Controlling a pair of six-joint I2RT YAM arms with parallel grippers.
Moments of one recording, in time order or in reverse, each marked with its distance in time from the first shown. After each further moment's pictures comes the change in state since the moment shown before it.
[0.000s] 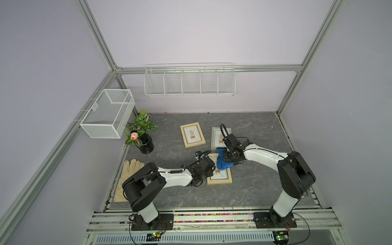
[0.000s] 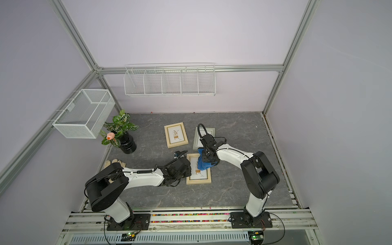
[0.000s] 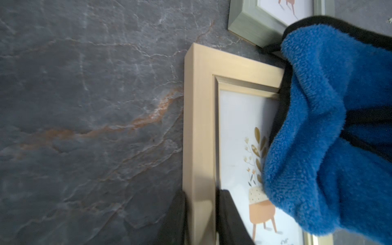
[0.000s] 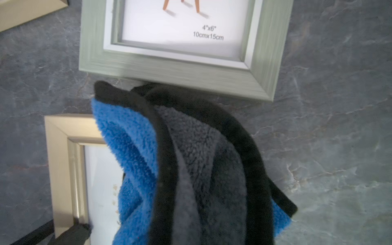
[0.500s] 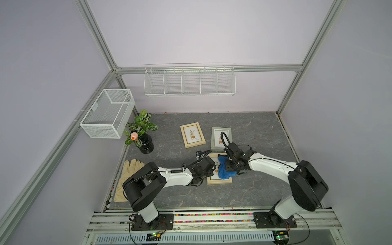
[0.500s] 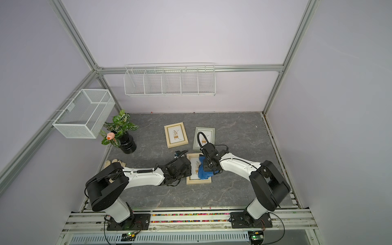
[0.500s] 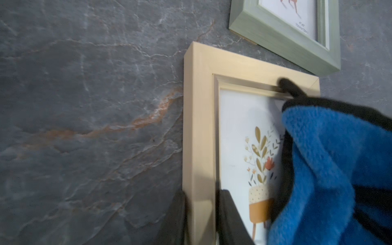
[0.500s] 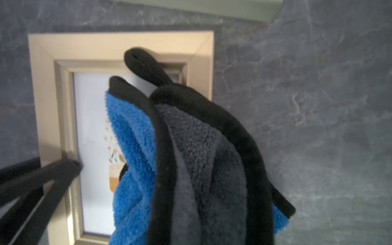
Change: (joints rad) left arm 0.000 0.006 0.018 -0.028 0.000 0.001; right arm 0.053 -0.088 -0.087 -0.029 0.018 0.039
